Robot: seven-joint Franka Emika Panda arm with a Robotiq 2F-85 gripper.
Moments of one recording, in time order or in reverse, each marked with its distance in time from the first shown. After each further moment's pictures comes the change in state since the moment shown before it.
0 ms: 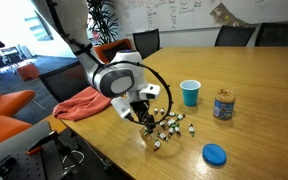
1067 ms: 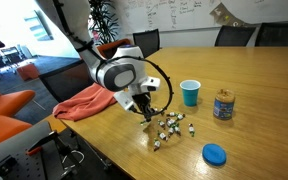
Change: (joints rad) arm 0.013 0.006 0.028 0.060 0.006 0.000 0.000
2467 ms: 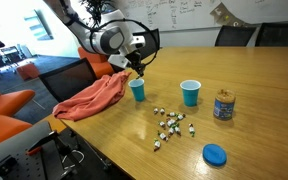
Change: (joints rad) arm 0.138 -0.093 0.116 0.197 0.009 0.012 -0.001
